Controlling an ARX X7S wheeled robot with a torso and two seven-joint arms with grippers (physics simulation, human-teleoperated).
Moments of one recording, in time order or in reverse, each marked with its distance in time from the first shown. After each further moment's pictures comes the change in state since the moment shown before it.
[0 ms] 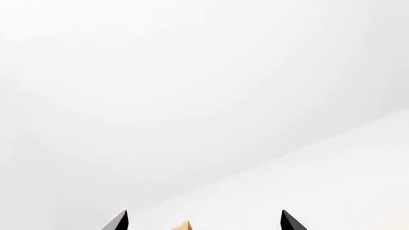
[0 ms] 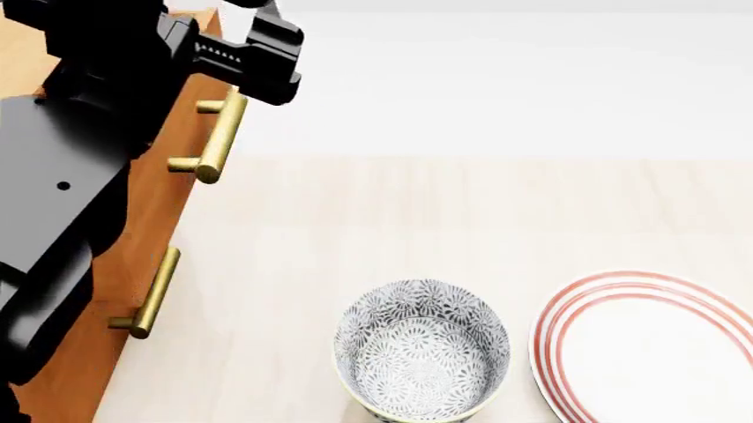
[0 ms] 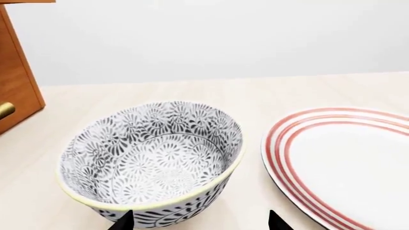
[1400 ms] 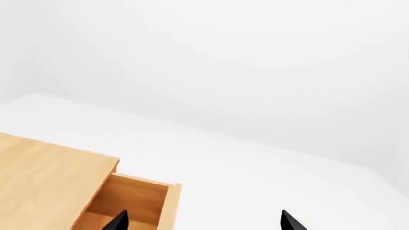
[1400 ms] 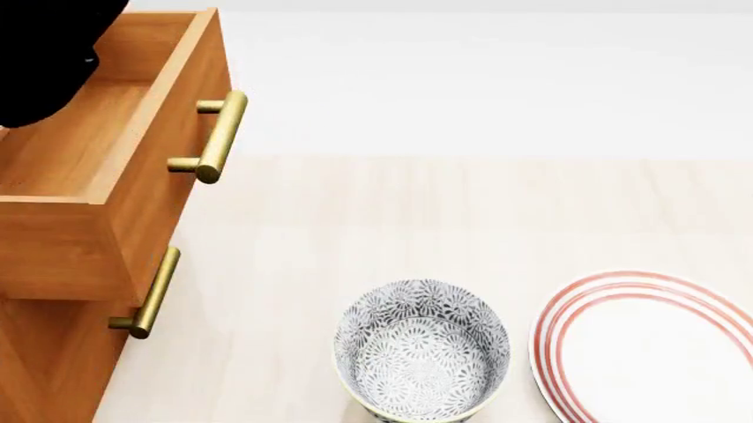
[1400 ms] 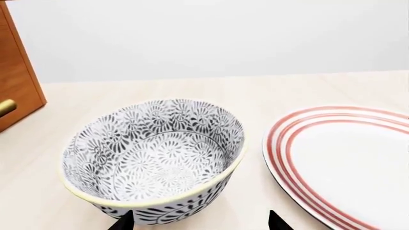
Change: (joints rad) left arm -0.241 0.027 -0.323 -0.480 -0.557 0.082 -0.412; right arm 0.004 0.013 -0.020 -0.004 0.014 0.004 0.014
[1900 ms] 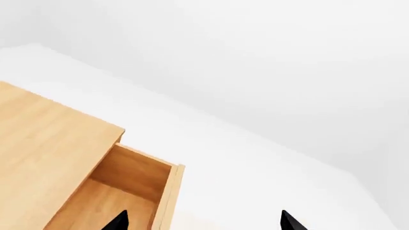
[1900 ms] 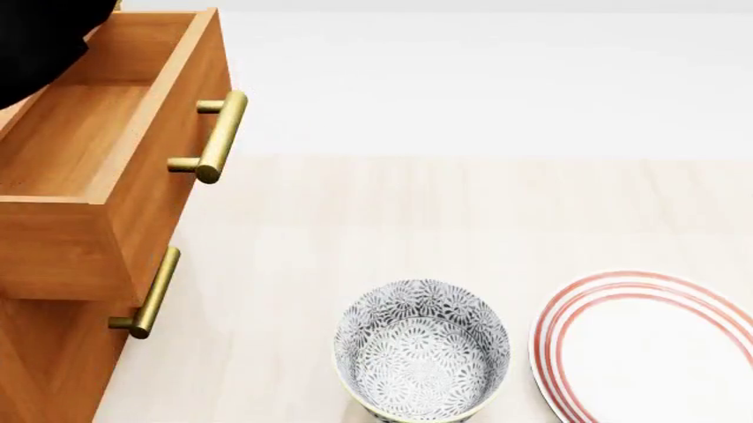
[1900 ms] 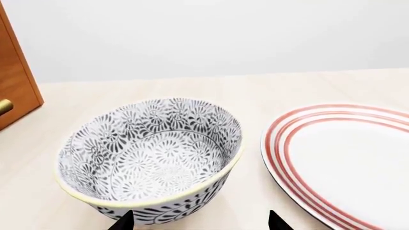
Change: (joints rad) left arm -0.035 -0.011 -0.070 -0.119 -0.146 0.044 -0.111; right arm 0.004 0.002 -0.002 0.005 0.009 0.000 0.006
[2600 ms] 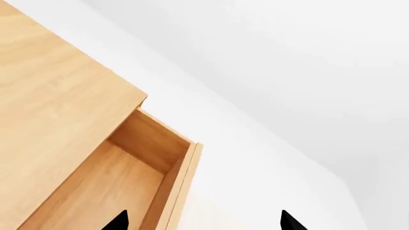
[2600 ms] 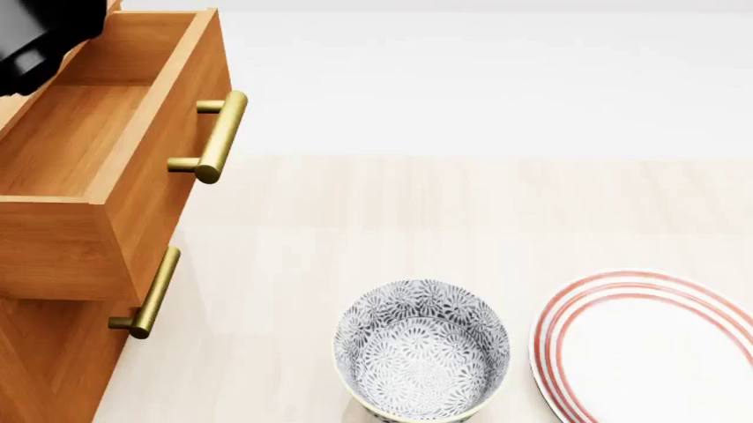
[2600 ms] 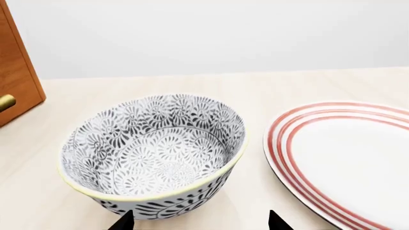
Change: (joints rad) left arm -0.028 -0.008 -0.074 -0.152 -0.123 0.080 -0.118; right arm -0.001 0.006 -0.013 0.001 0.003 0.000 0.003
